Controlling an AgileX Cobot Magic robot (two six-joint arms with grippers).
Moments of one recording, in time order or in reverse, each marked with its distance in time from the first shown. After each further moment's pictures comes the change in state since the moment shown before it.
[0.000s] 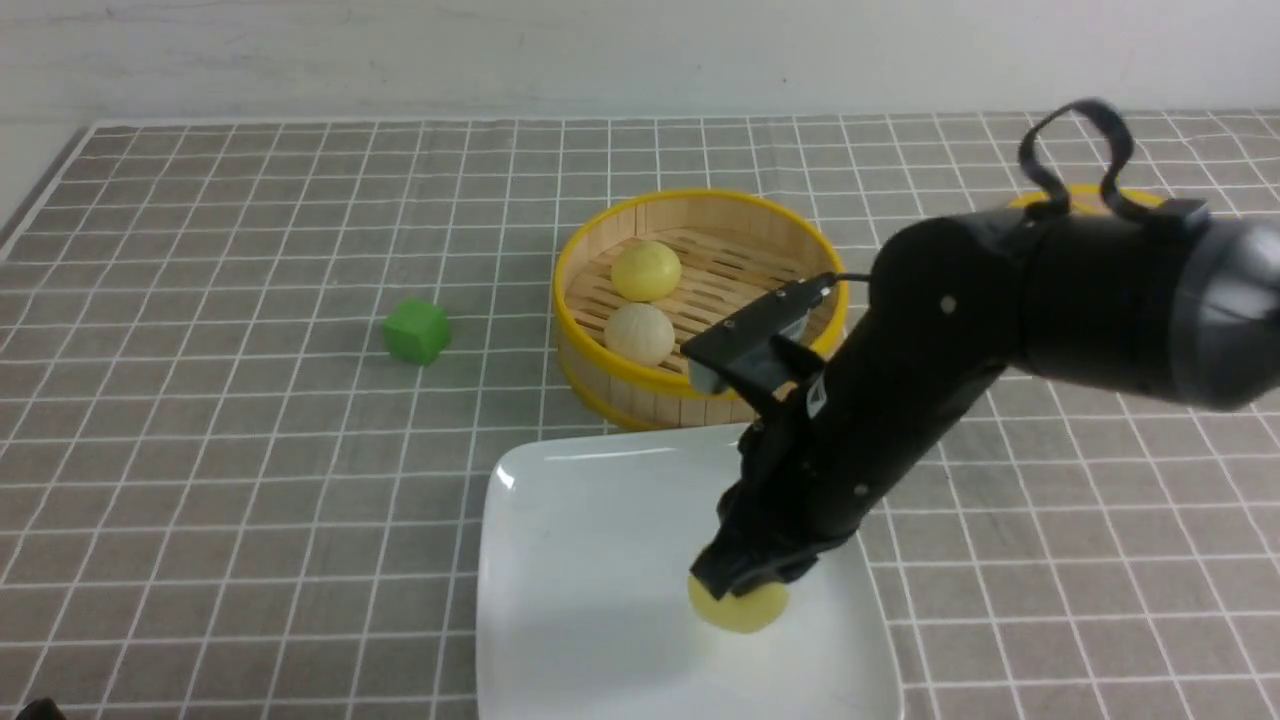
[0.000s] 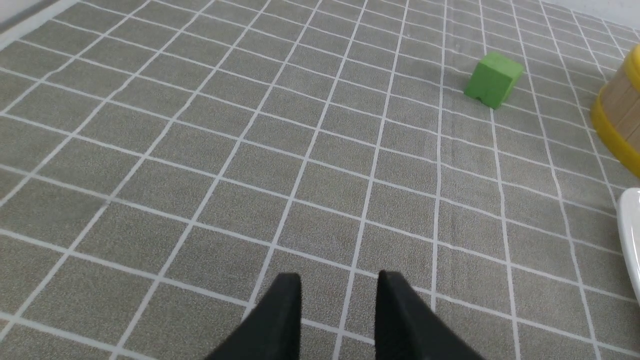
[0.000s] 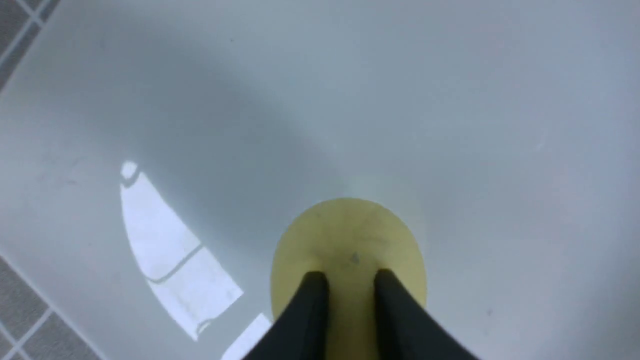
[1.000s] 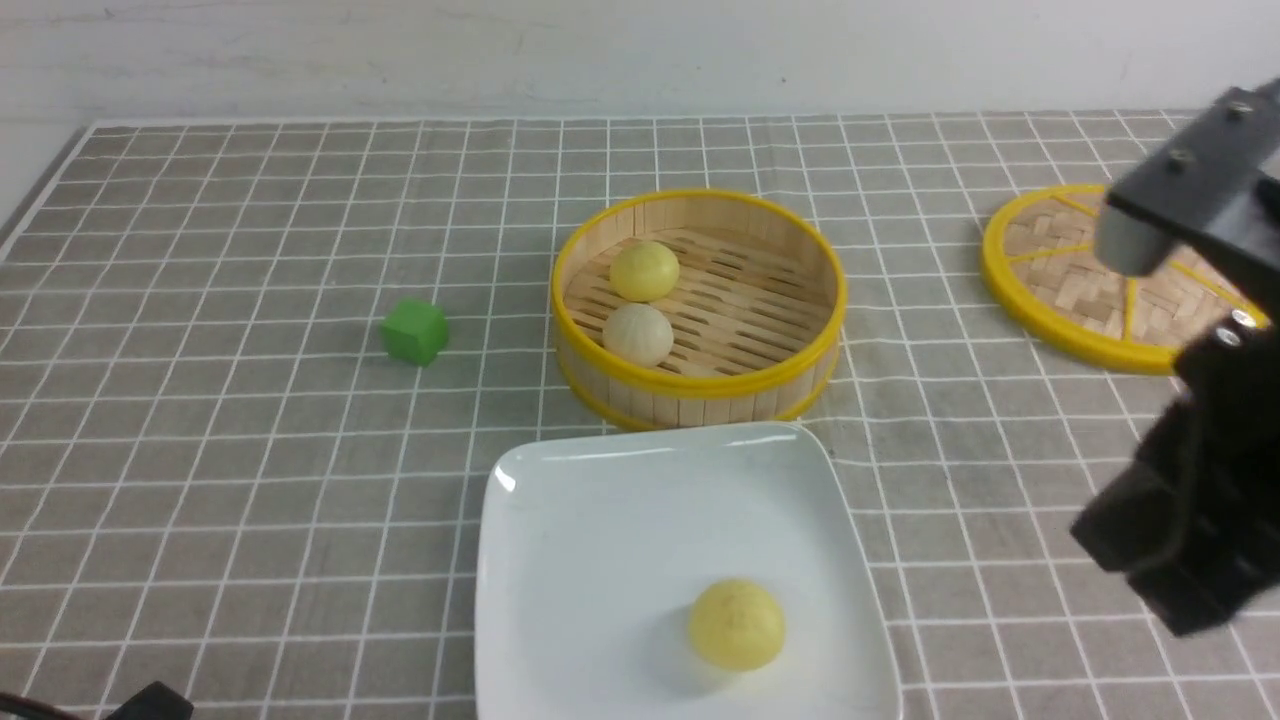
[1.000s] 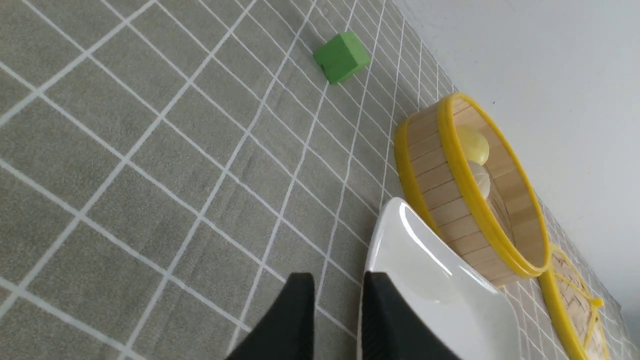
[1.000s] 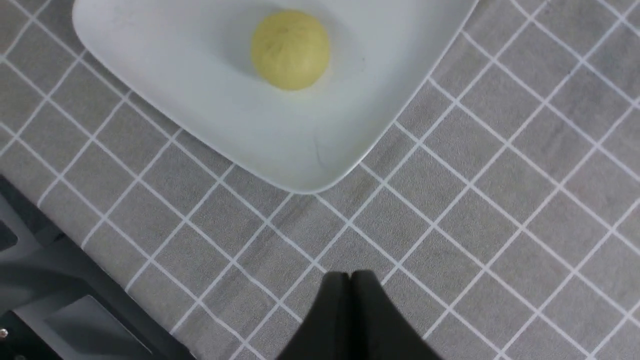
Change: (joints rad) right arm -0.024 -0.725 0.146 -0.231 0.408 0.236; left arm 0.000 0.000 -0.014 -0.650 -0.010 0.000
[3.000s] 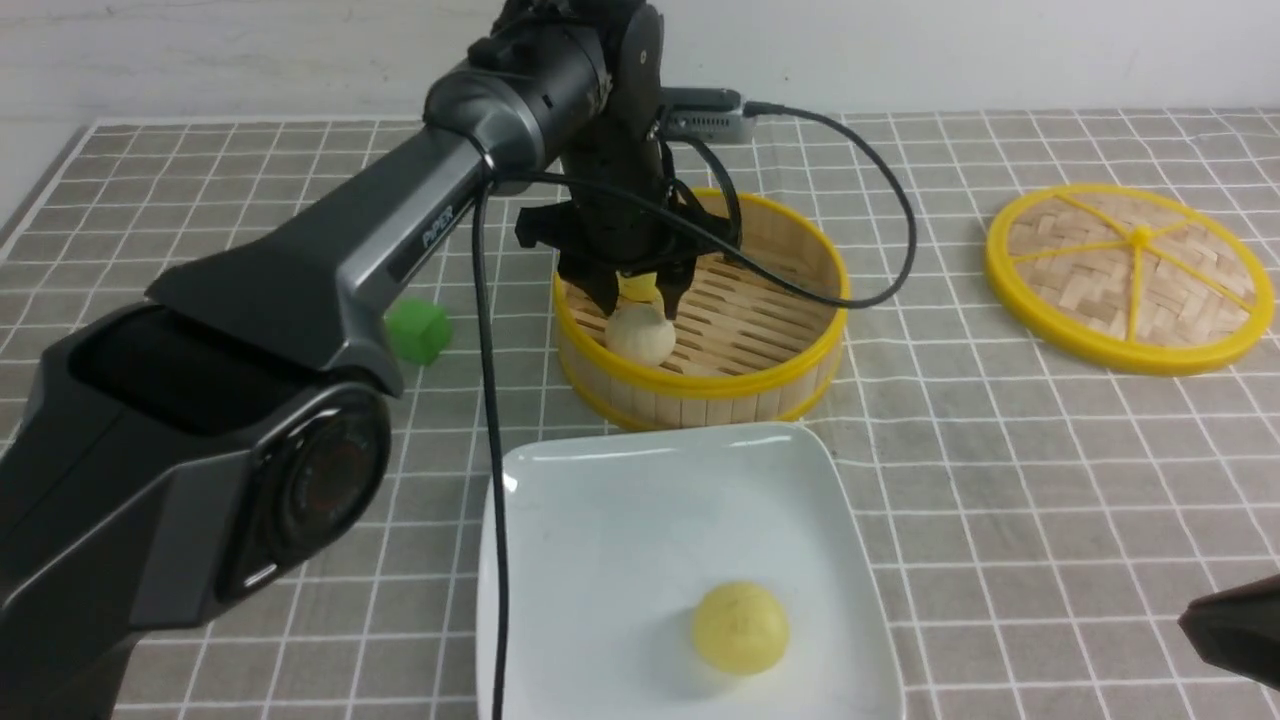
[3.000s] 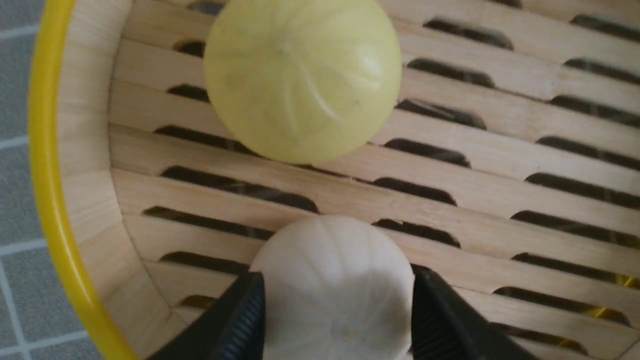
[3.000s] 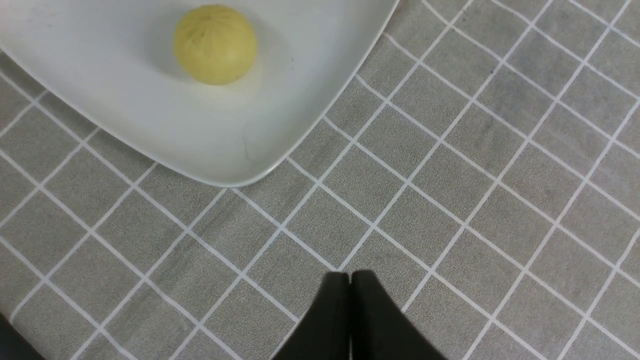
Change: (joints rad) right arm 0.000 -0.309 0.389 -0.120 -0.286 0.028; left arm -0.490 2.410 -2.339 0.433 0.842 0.187
